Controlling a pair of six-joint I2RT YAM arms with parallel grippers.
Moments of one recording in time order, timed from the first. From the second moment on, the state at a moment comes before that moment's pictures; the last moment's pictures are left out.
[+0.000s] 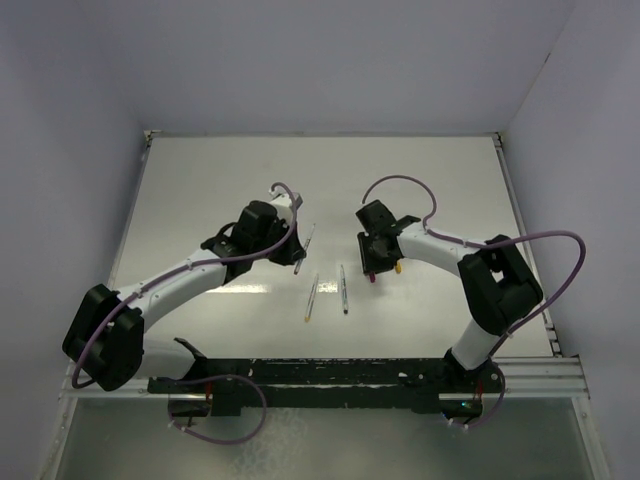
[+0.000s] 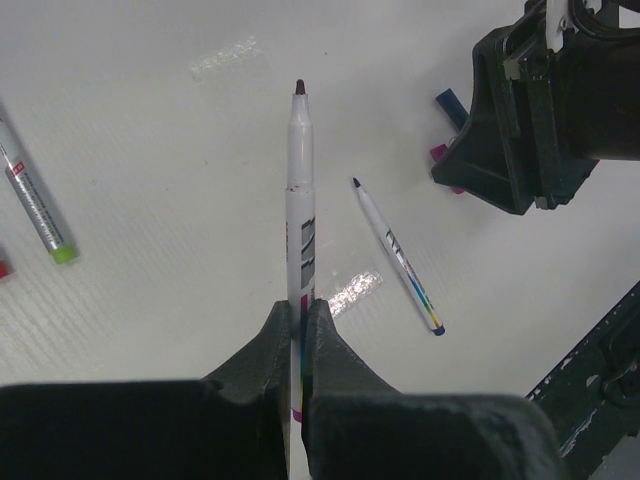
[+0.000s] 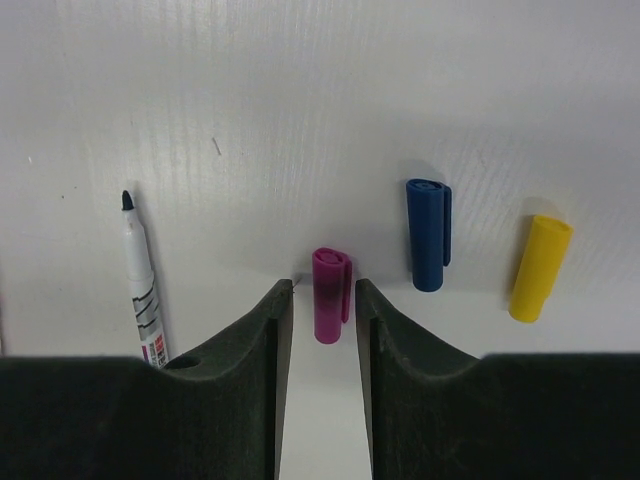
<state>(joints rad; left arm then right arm) -0.62 1.33 0.82 -0.15 0.18 -0.38 0.58 1.69 1.00 -0.52 0.09 0.41</state>
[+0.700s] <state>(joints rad) -0.60 1.33 0.82 -0.14 0.20 -0.38 0.58 1.70 1.00 -0.54 0.09 0.41</state>
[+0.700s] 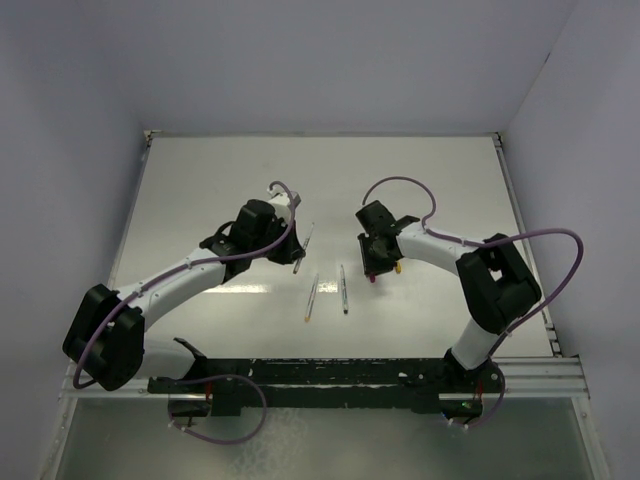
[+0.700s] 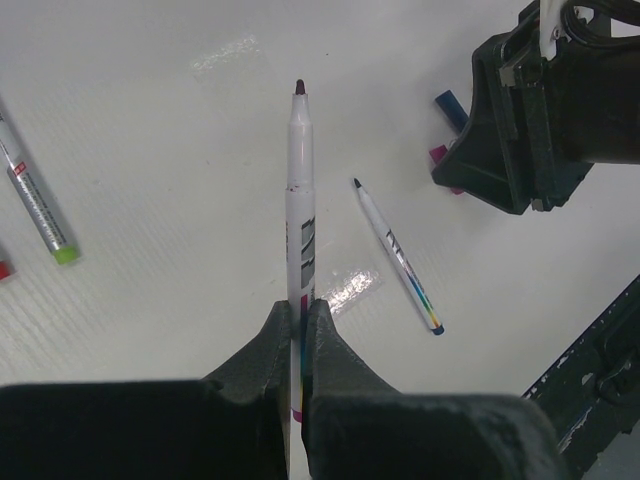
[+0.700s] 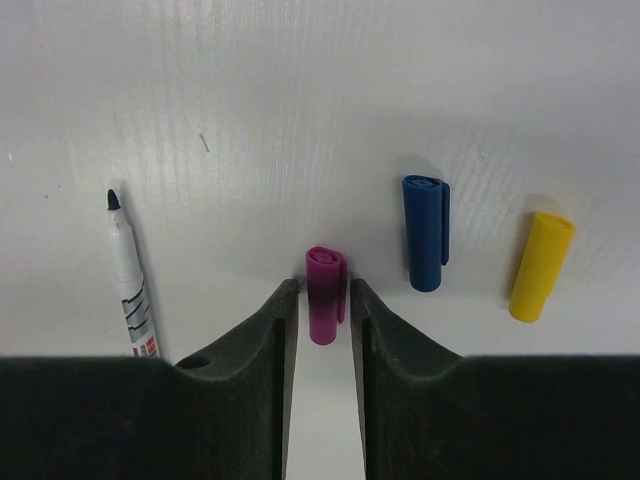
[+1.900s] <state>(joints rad) -0.59 1.34 0.82 -0.10 0.22 -0.38 0.57 1.57 1.27 -0.48 0.09 0.35</state>
